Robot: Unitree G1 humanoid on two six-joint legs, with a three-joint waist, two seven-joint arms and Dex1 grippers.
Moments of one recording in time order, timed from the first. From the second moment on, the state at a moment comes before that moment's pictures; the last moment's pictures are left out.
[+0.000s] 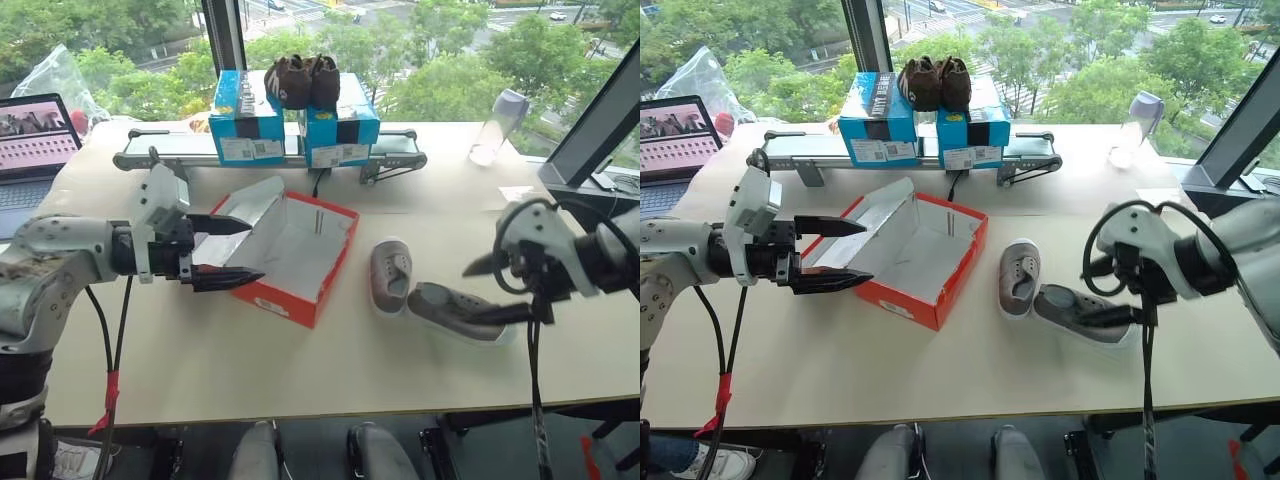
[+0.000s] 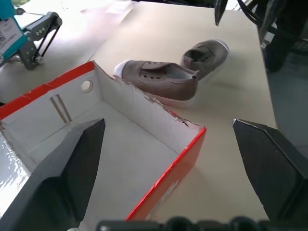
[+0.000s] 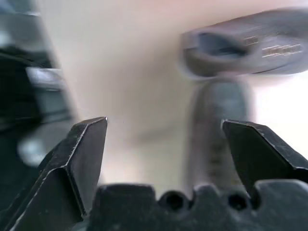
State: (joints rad) left arm -0.52 0.98 0.12 -0.29 -0.72 0.72 -1.16; right arm -0.39 -1.29 -0.07 -0.51 0.50 1.09 1.46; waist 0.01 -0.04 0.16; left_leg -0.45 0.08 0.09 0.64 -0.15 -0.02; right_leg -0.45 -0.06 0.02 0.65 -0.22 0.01
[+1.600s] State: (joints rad) left arm -0.58 0.95 0.11 -0.26 -0.65 0.74 -1.11; right arm -0.71 -0.63 0.18 0.44 -0.01 0.30 0.88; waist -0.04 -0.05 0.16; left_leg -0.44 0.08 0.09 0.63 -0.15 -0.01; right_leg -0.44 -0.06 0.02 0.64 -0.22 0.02
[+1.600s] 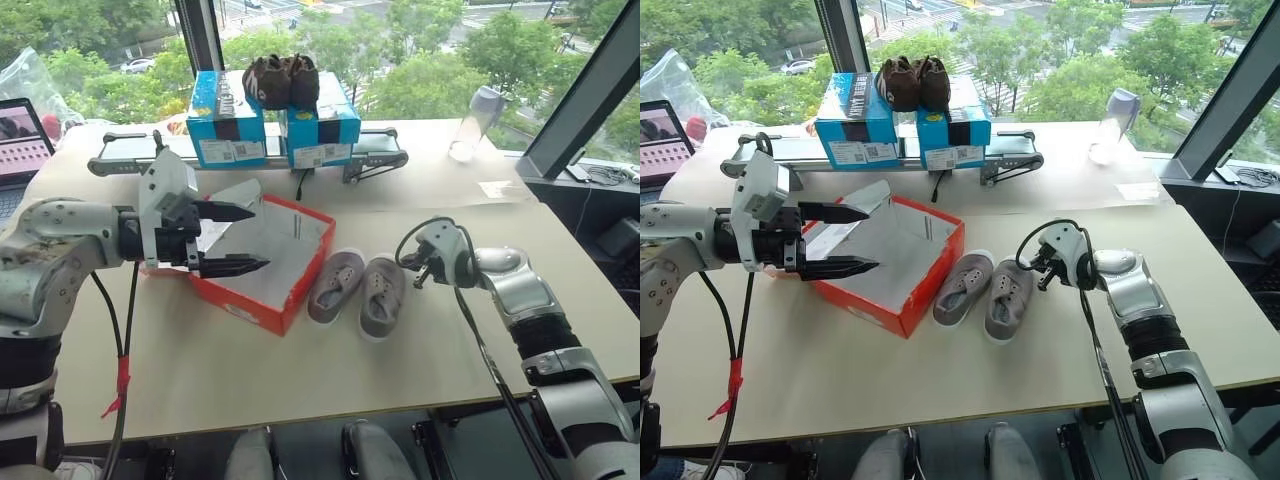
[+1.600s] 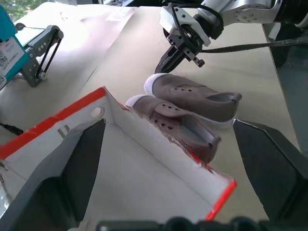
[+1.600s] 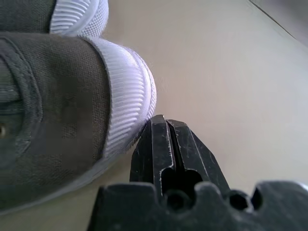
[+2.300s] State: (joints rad) left arm -0.19 0.78 0.46 -0.38 -0.74 0.73 -0.82; right arm -0.30 -0.81 -0.24 -0.26 0.52 0.78 1.04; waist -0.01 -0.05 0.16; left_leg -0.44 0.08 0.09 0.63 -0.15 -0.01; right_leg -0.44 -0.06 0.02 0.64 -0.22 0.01
